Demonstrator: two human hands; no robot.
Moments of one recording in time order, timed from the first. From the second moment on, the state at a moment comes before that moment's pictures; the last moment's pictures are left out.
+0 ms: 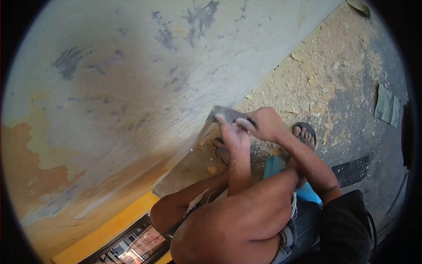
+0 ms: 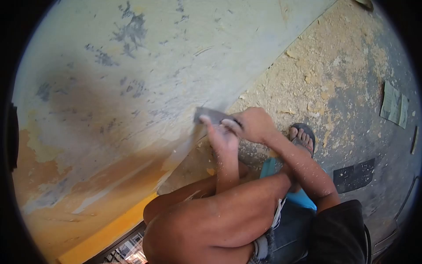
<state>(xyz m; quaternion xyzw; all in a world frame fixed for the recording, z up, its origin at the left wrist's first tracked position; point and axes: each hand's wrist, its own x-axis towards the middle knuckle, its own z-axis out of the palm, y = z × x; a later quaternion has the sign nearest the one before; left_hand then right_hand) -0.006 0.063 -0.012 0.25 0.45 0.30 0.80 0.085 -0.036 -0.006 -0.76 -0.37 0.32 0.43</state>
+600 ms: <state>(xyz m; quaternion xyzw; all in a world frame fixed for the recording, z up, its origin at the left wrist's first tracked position) -0.008 0.077 0.012 0.22 0.45 0.30 0.82 0.087 -0.024 0.005 -0.76 -0.37 0.31 0.44</state>
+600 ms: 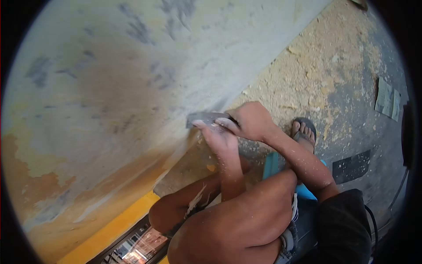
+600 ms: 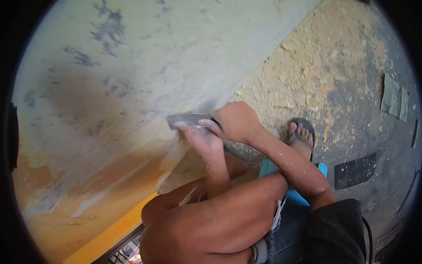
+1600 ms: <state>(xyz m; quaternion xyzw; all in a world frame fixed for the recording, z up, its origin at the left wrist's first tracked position) -0.003 0.059 0.003 0.23 0.46 0.30 0.80 0.084 -0.041 0.005 -0.77 -0.35 0.35 0.40</state>
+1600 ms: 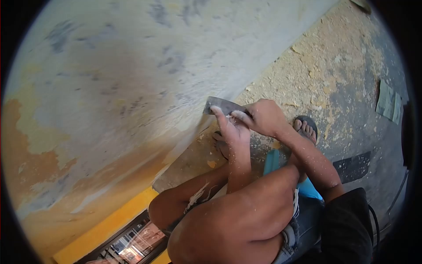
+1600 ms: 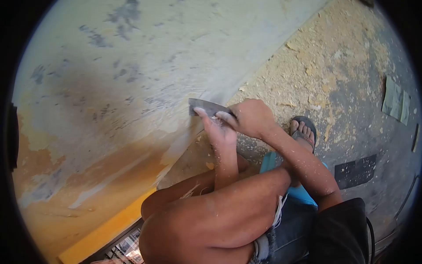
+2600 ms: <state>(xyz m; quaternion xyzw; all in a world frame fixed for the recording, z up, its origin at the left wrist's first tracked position) 0.013 0.041 0.001 0.31 0.36 0.28 0.83 0.107 -0.060 0.025 -0.81 -0.34 0.35 0.33</state>
